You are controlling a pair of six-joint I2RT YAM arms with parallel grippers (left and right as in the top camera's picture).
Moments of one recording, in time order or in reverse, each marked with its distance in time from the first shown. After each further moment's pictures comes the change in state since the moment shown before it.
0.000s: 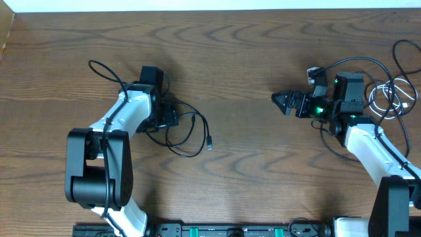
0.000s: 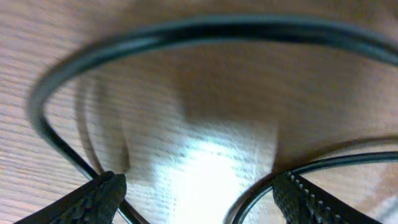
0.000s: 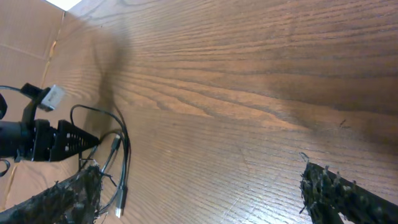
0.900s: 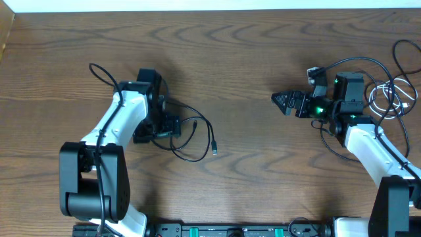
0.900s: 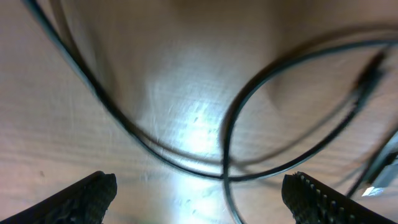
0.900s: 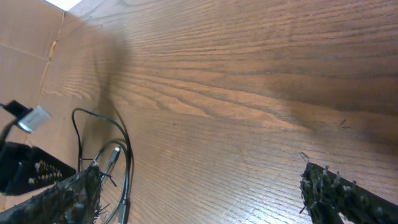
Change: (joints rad) left arm 0.000 -0.087 0.022 -0.271 0.115 0.045; right arm 0.000 0.000 0.000 0.000 0.000 0.000
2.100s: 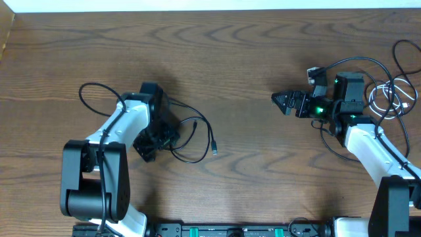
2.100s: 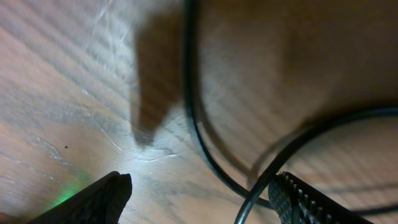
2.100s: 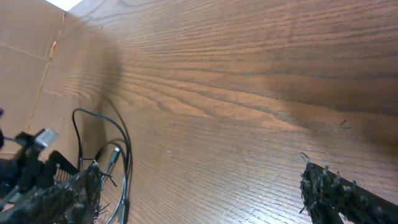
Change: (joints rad) left arm -0.001 0.000 -0.134 0.051 0.000 -0.563; right arm 0.000 0.000 0.000 0.002 0.000 0.000
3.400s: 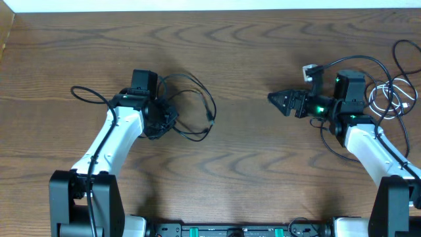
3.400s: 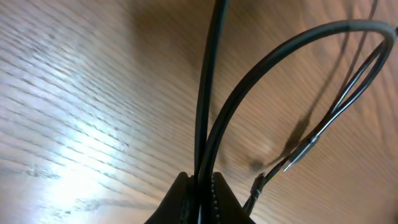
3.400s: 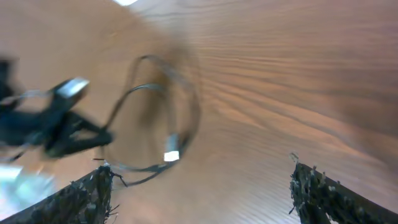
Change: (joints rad) left arm -0.008 -0.163 0.021 0.218 0.147 0.013; right arm 0.002 0.000 -0.002 0.085 -0.217 -0.022
